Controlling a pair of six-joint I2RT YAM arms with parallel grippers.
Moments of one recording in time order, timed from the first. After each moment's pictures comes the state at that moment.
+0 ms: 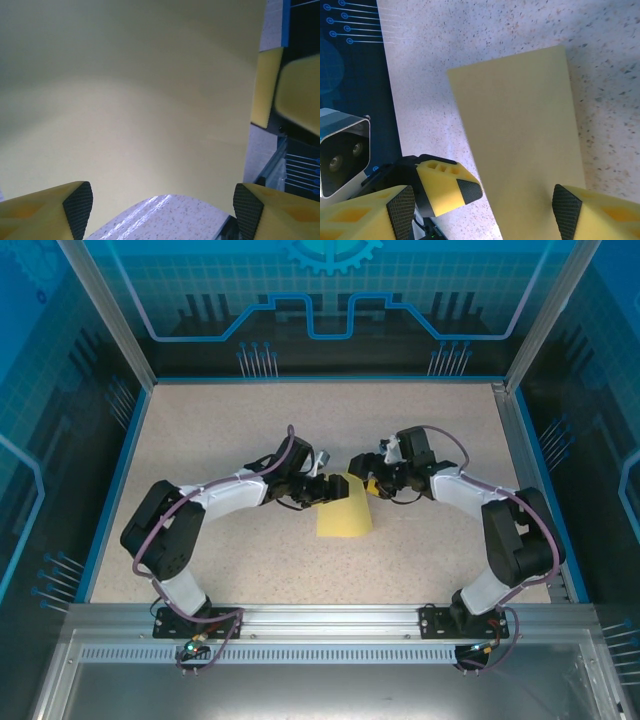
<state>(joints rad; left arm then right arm) -0.57 1.71 1.01 -0.17 0.54 -0.74 0.34 1.60 0.89 -0.11 -0.65 0.88</state>
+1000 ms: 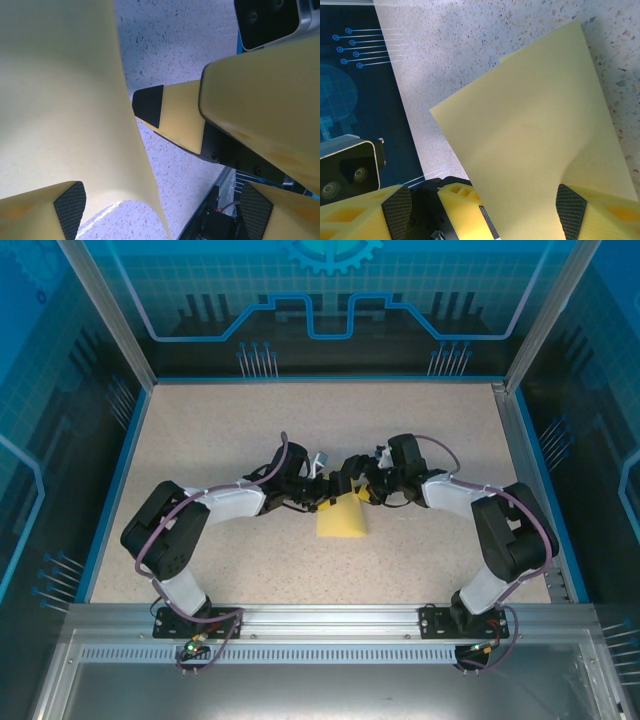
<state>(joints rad) -0.57 1.71 0.89 0.13 0.62 -0.98 0.40 1.64 0.83 0.07 -0.60 1.10</state>
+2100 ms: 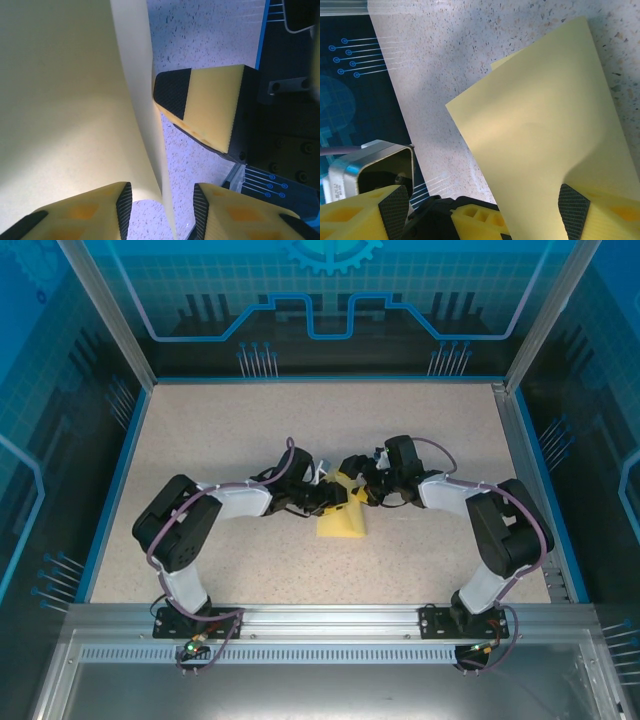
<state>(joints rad) -0.58 1.79 0.90 0.13 0.63 -0.98 0.41 1.68 0.83 0.10 -0.58 1.15</state>
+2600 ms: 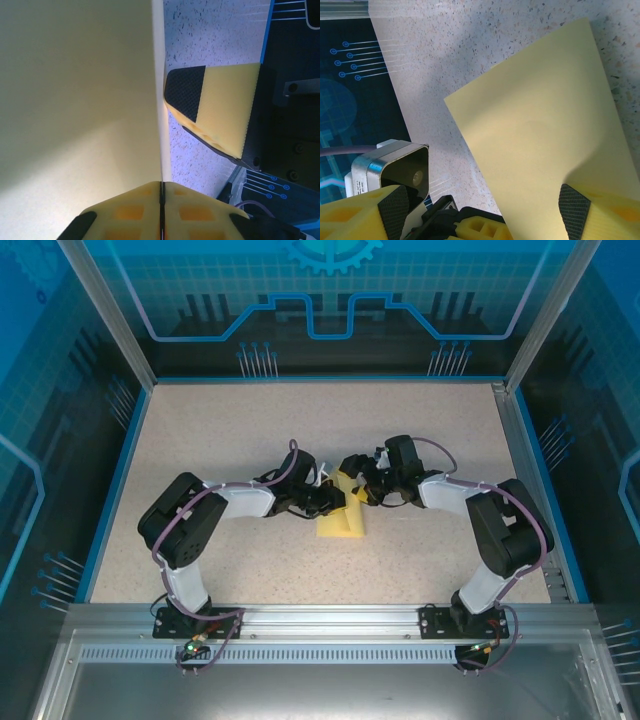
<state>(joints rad) -0.59 1.82 0.90 0.16 0.63 -0.98 0.40 1.68 0.83 0.10 -0.57 1.15</state>
